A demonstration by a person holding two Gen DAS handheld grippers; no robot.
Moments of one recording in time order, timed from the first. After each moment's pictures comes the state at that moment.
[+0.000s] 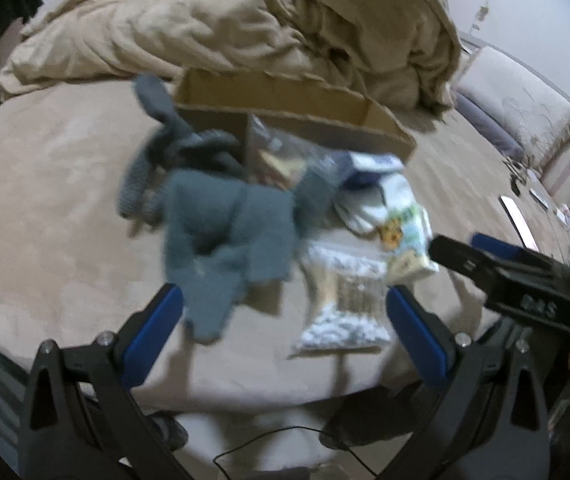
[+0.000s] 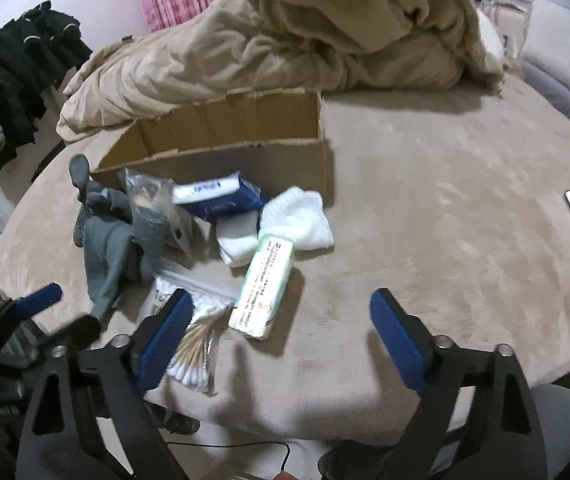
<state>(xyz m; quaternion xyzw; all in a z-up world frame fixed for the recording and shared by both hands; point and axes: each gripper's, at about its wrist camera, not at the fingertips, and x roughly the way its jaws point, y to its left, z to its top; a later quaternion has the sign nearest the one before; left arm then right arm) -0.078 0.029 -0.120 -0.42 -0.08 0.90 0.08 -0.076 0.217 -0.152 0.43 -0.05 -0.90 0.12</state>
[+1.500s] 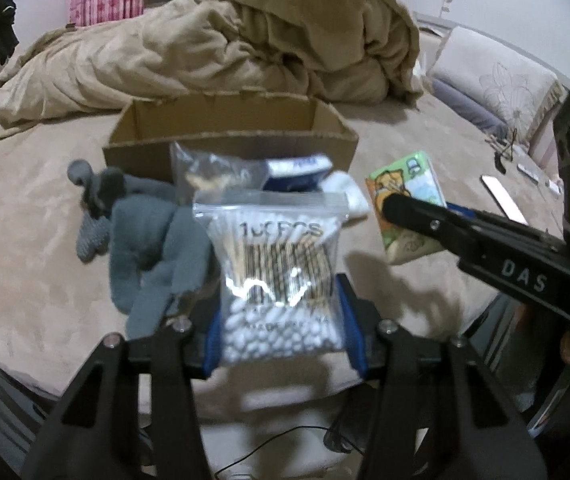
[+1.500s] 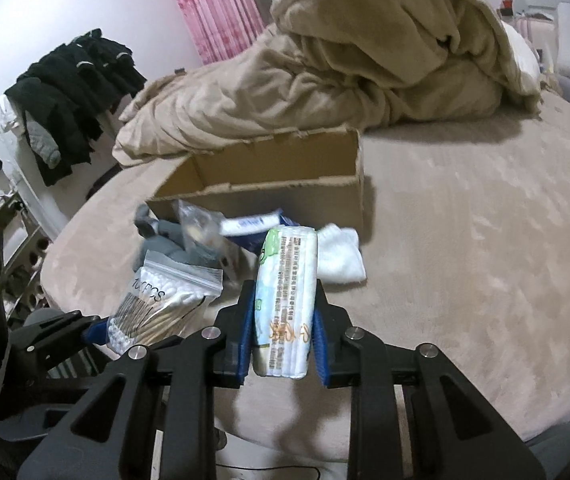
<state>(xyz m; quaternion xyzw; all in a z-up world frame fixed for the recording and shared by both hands) -0.069 0.090 -0.100 -0.39 -0.03 0.91 0.10 -0.069 0.235 -0.138 0.35 -0.08 -0.91 0.22</state>
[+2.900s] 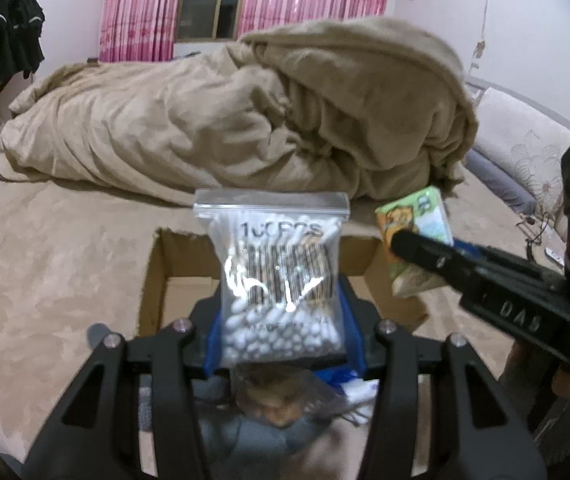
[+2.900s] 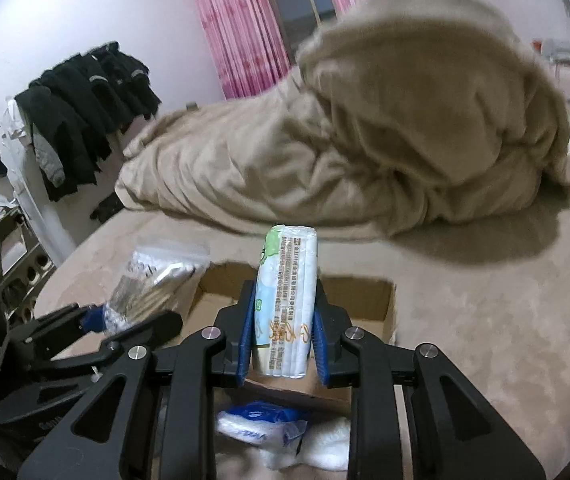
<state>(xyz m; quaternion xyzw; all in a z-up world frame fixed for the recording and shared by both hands) -0.204 0.042 -0.044 -0.33 -0.06 0.94 0.05 -0.197 0.200 -0.085 0.31 -0.06 -0.92 0.24</state>
